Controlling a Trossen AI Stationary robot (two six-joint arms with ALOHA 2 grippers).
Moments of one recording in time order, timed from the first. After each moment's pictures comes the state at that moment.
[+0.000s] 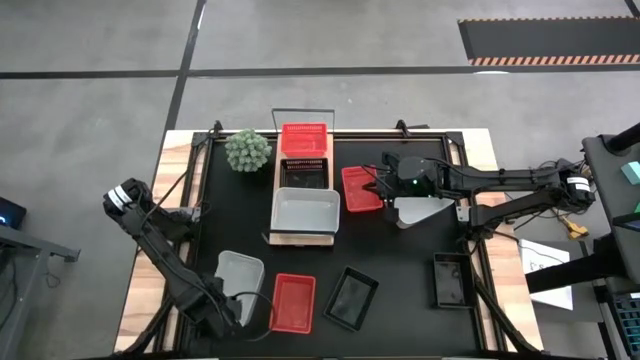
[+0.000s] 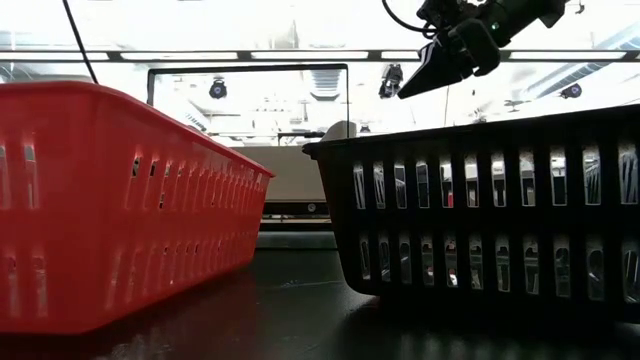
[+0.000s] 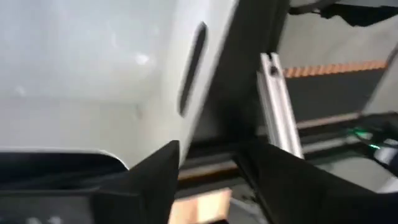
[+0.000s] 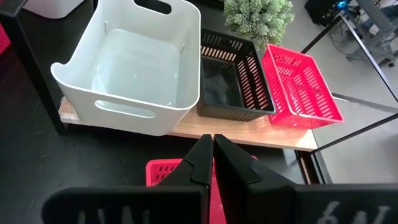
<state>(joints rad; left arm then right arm) -0.88 1.58 1.21 -1.05 0.39 -0.90 -0.14 1.15 0.82 -0.23 0.08 -0.35</state>
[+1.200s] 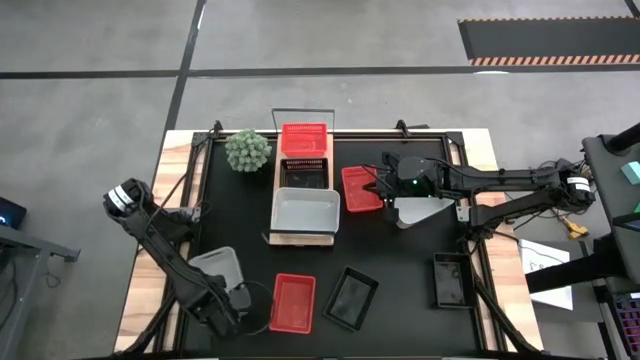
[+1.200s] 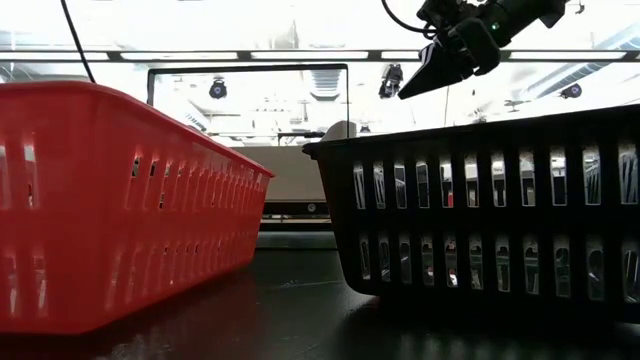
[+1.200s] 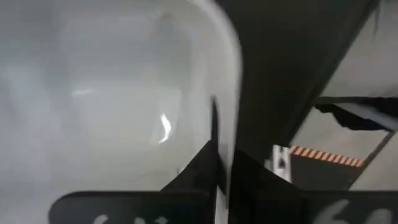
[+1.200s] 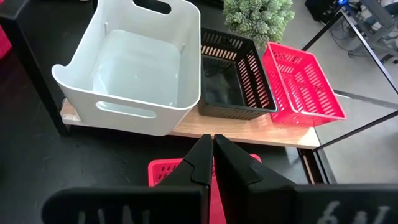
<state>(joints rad) -0.87 1.58 1.13 -0.89 0.20 -1.25 -0.14 1.15 0.82 -0.23 0.08 -0.33</state>
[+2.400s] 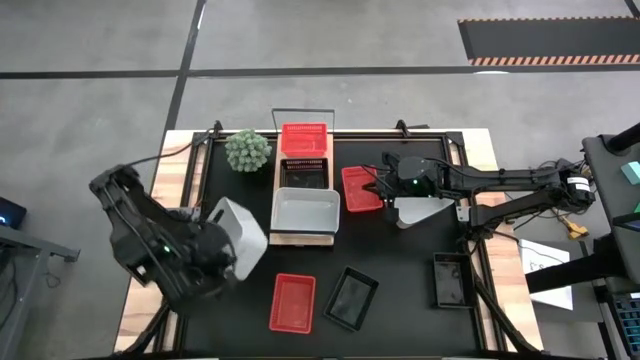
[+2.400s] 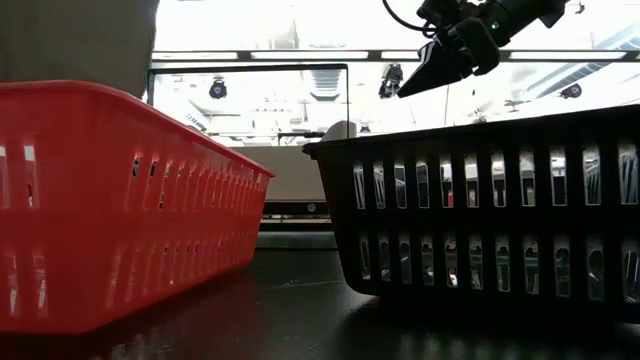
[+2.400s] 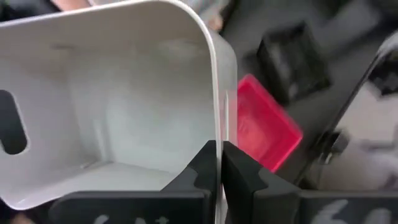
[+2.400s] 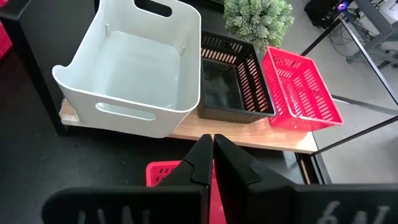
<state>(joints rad) -0.82 1.41 1.71 -1.57 -0.53 -1.57 -0.14 1.15 0.82 -0.23 0.07 -0.35</state>
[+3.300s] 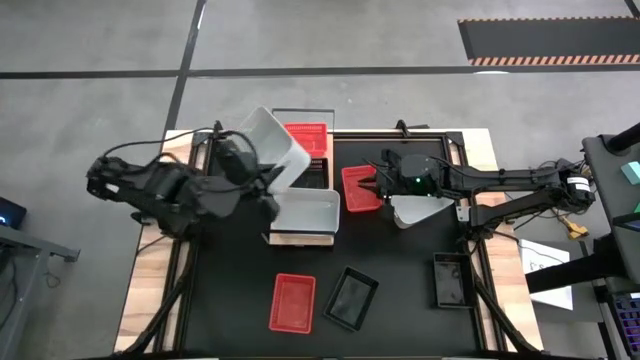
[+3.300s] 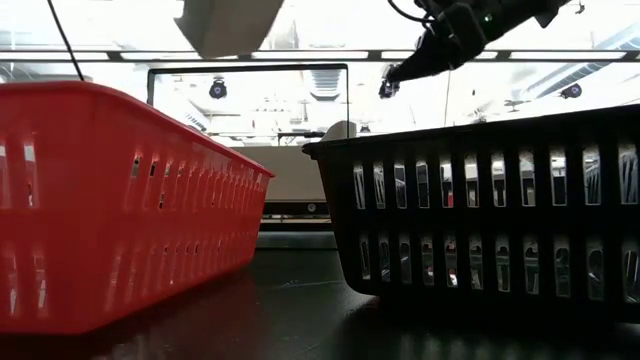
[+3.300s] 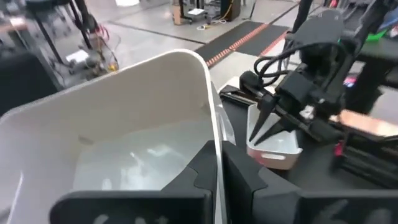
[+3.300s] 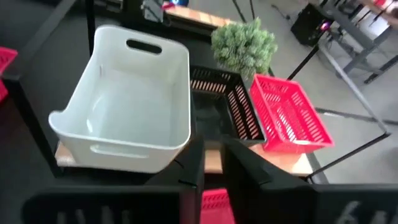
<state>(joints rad) -0.33 1.33 1.69 -0.88 -0.92 -0.41 -0.14 1.15 0.82 -0.11 0.07 -0.31</state>
